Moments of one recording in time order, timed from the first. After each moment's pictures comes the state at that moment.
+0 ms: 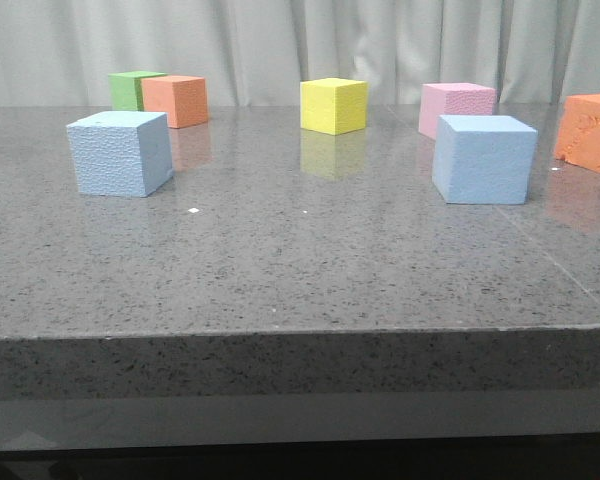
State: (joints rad) left arm -0.04 -0.01 0.01 0.00 0.06 0.02; right arm 0.05 -0.01 0.03 0.20 0.01 -0.10
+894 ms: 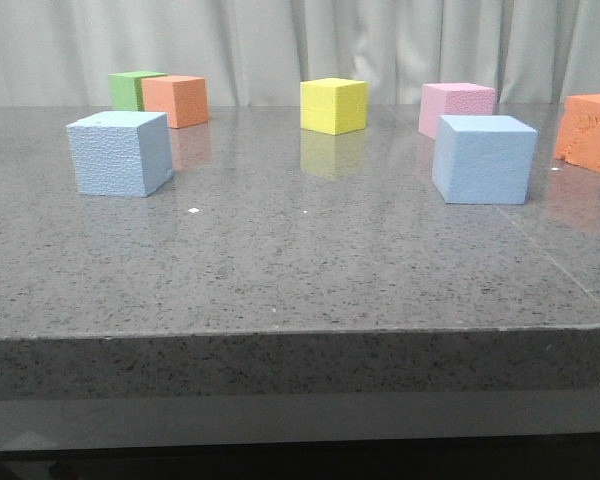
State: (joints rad) left arm -0.04 -0.01 0.01 0.03 -0.06 0.02; right arm 0.05 -0.01 0.03 0.20 -0.01 -0.10
